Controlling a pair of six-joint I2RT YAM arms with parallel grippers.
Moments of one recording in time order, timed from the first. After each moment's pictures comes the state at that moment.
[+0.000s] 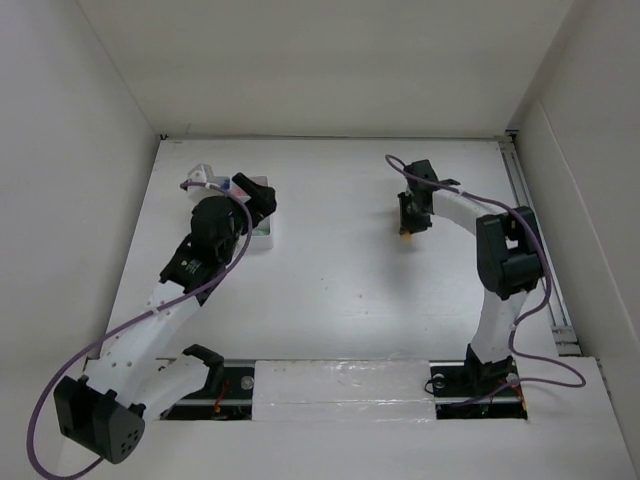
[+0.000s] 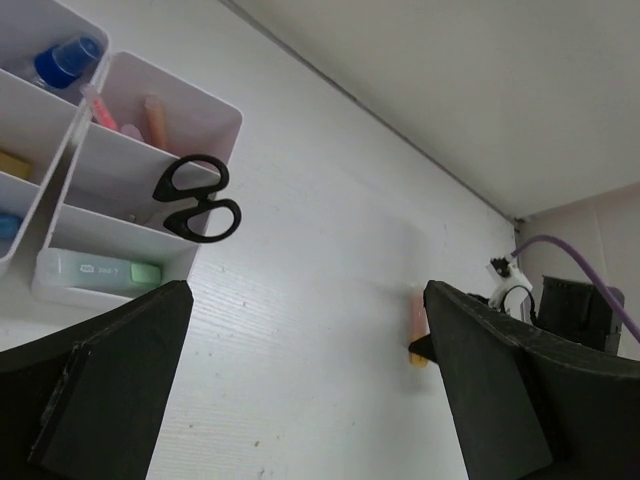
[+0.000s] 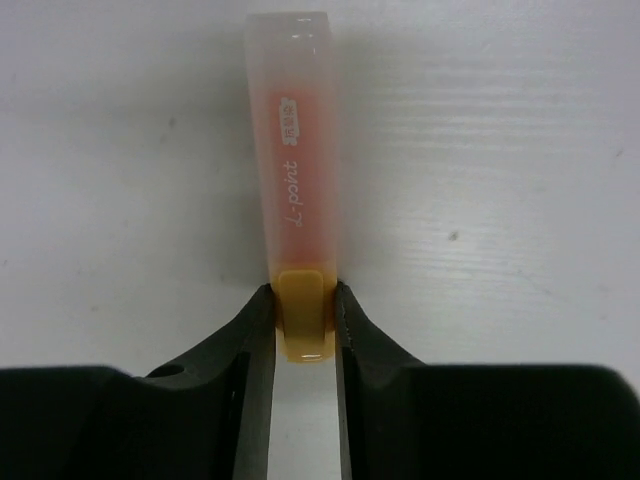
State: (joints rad) left arm -0.44 0.90 0.82 -0.17 -0.35 -0.82; right arm 0.27 1.96 1.38 -0.57 0.06 0.25
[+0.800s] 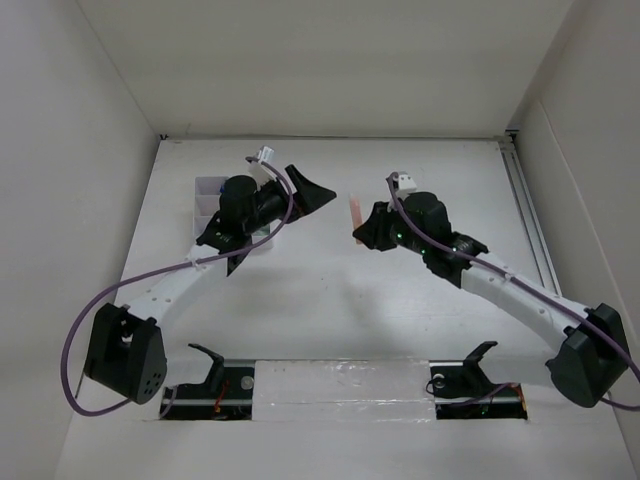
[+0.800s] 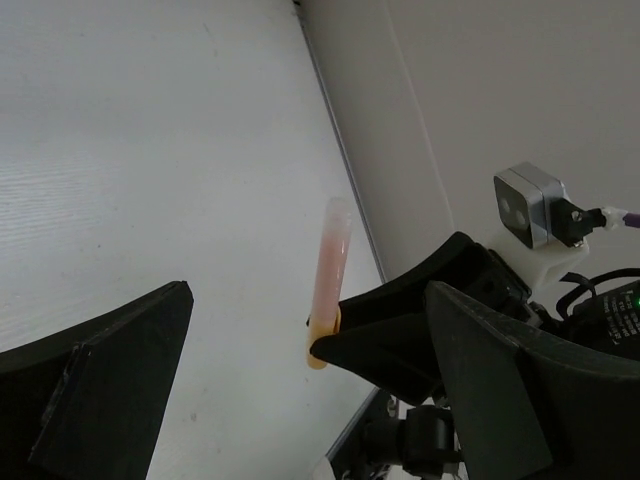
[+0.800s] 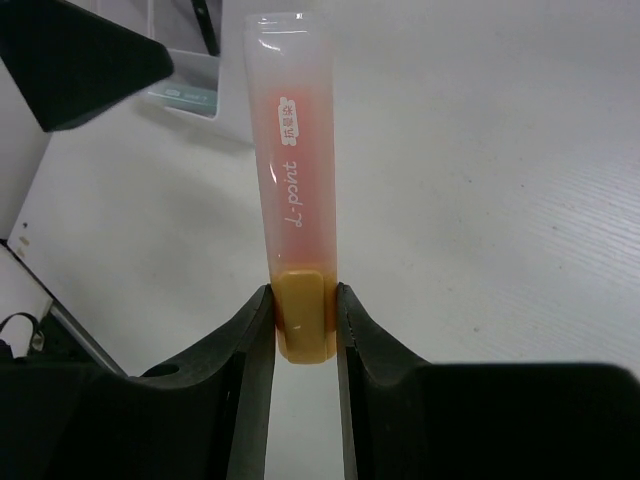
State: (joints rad) left arm -0.44 1.26 0.87 0.21 0.37 -0.91; right arm 0.63 1.21 0.88 -0.10 -0.12 0.47
